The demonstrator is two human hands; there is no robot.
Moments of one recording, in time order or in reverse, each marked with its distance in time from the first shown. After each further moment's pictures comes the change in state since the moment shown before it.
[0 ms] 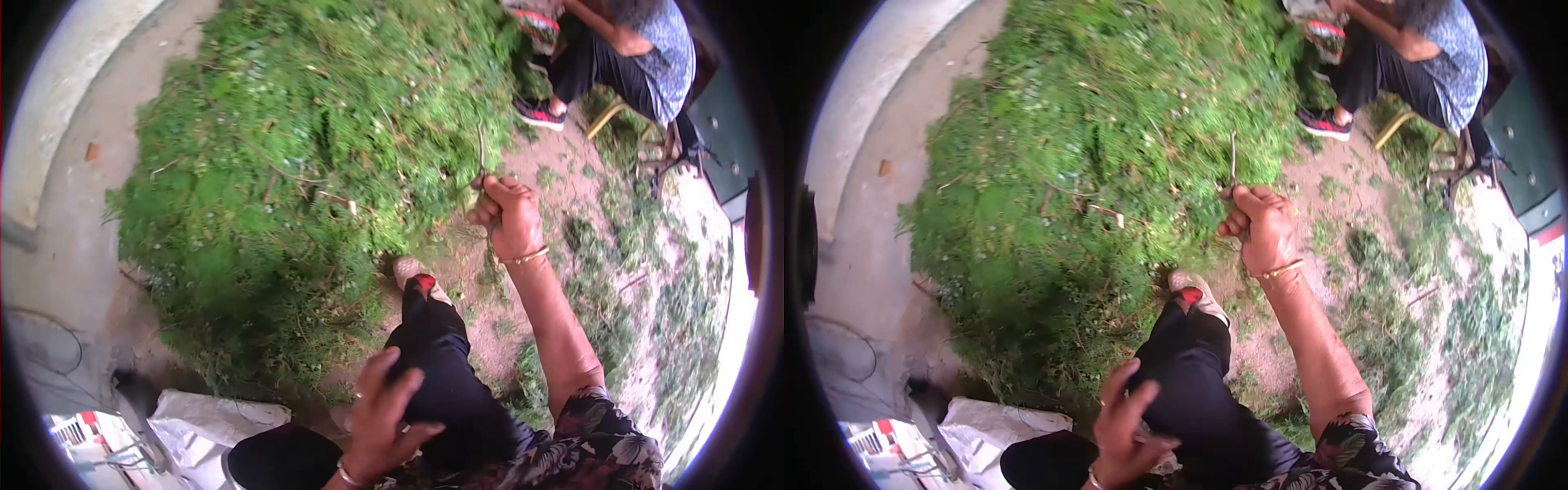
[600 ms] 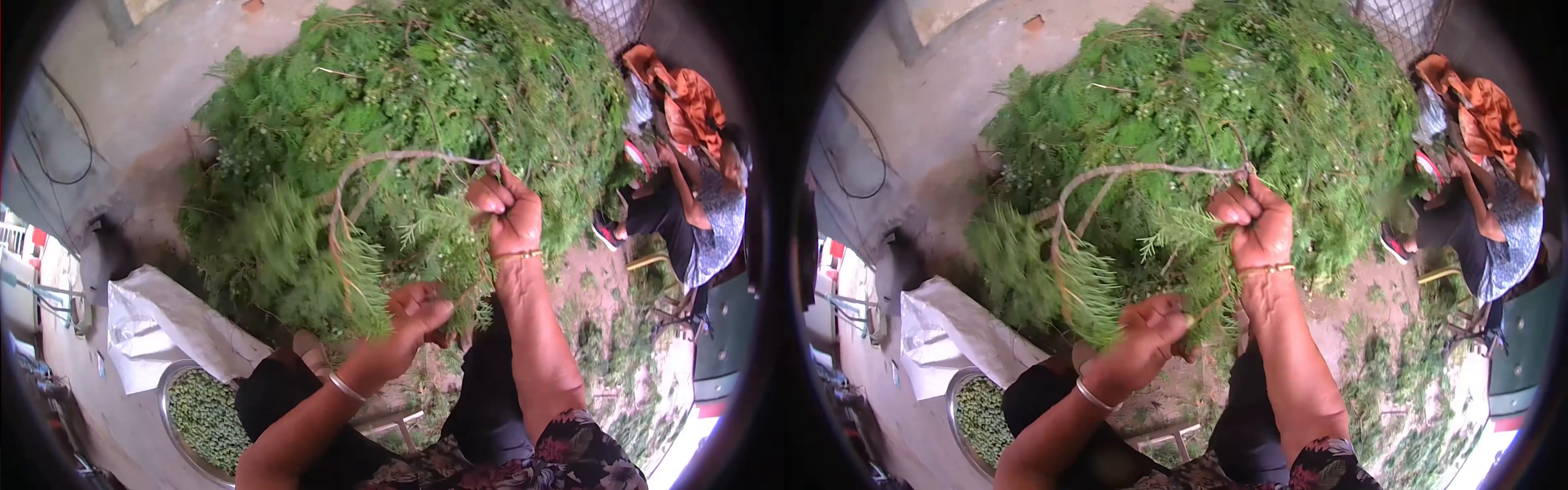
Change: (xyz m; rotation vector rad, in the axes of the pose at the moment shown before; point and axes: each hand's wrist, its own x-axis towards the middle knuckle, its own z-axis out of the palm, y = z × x) left_hand -0.033 -0.078 -0.087 -1.716 0.371 -0.490; right_hand -0.063 0.061 0.225 0.685 -0.644 0.491
